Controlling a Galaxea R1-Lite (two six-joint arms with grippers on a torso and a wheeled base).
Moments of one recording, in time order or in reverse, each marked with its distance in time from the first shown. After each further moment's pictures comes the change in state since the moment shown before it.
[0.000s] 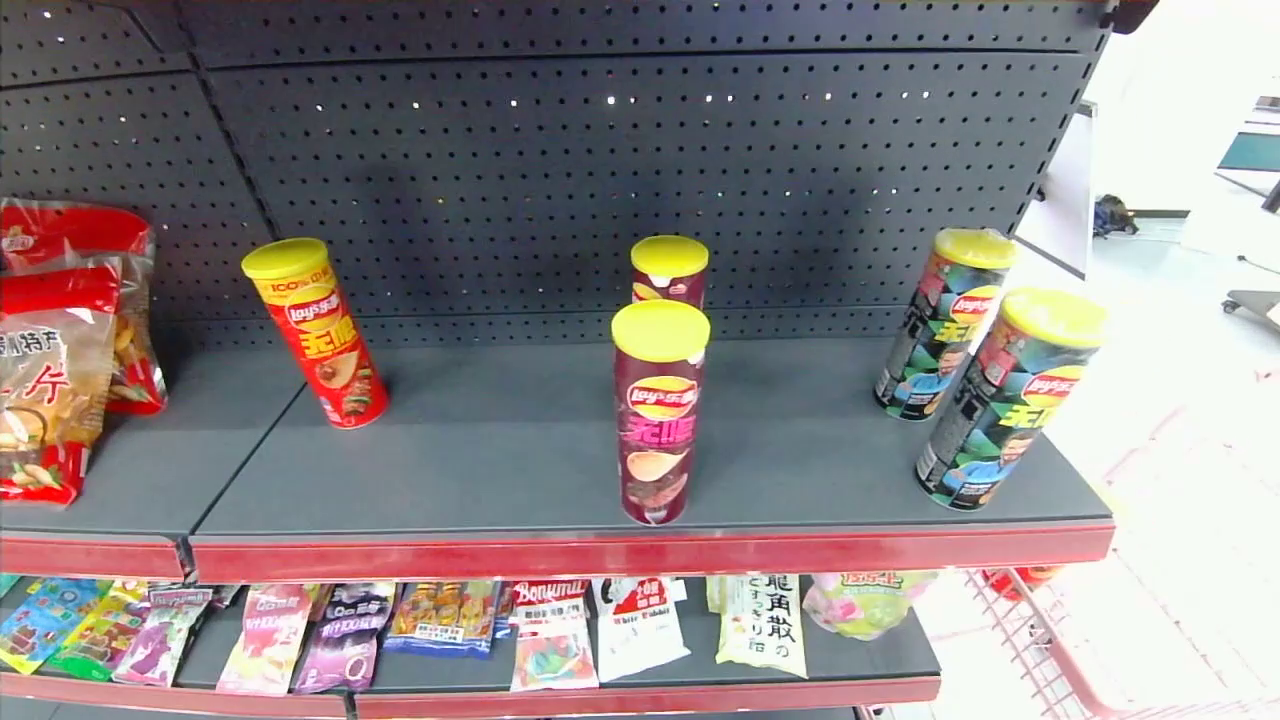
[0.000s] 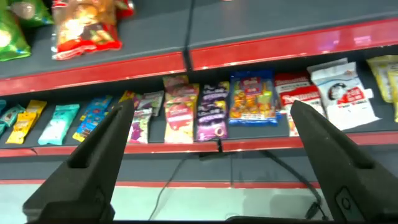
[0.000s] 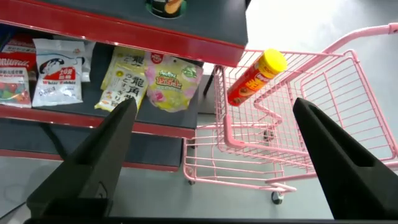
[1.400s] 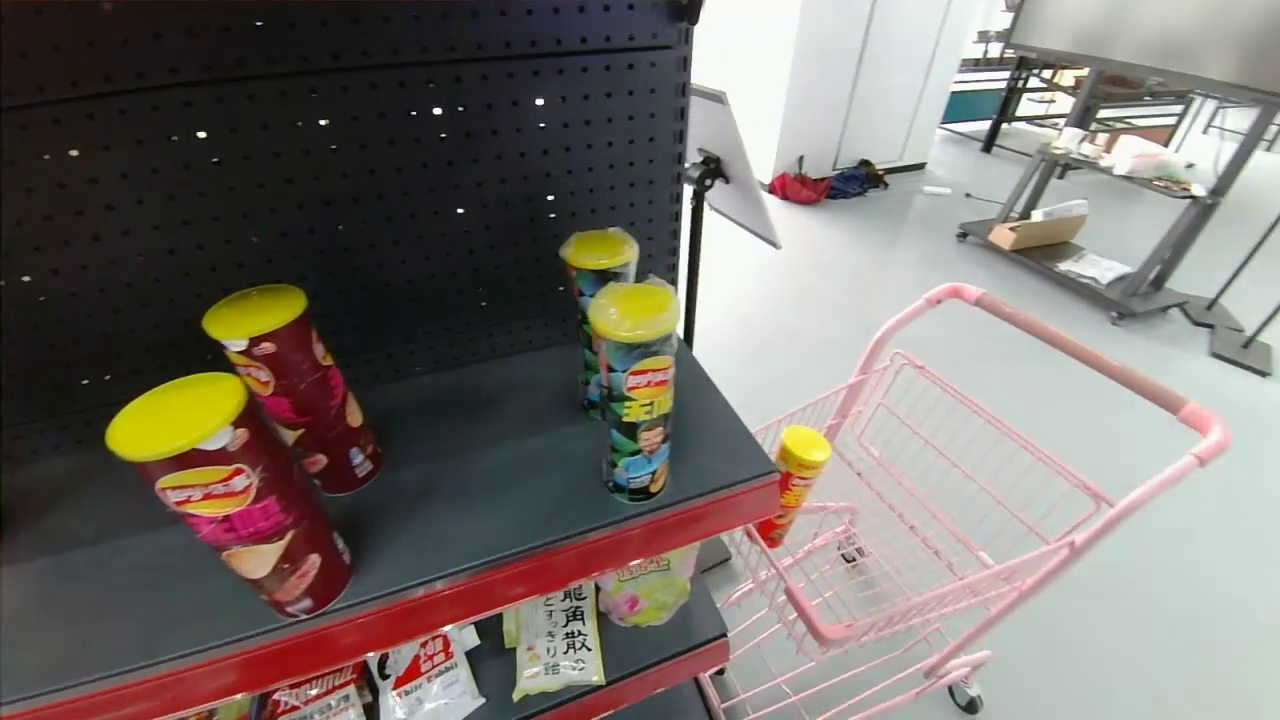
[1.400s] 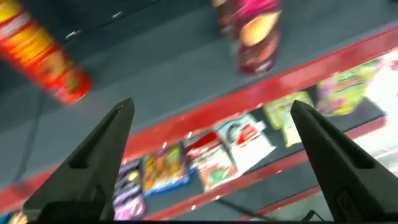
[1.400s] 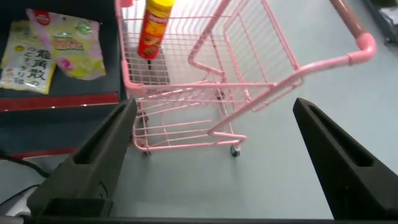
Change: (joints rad) left arm 0.001 0.001 -0.001 -0.044 -0.057 0.027; right arm 0.055 0.015 0.013 -0.001 0.014 -0.013
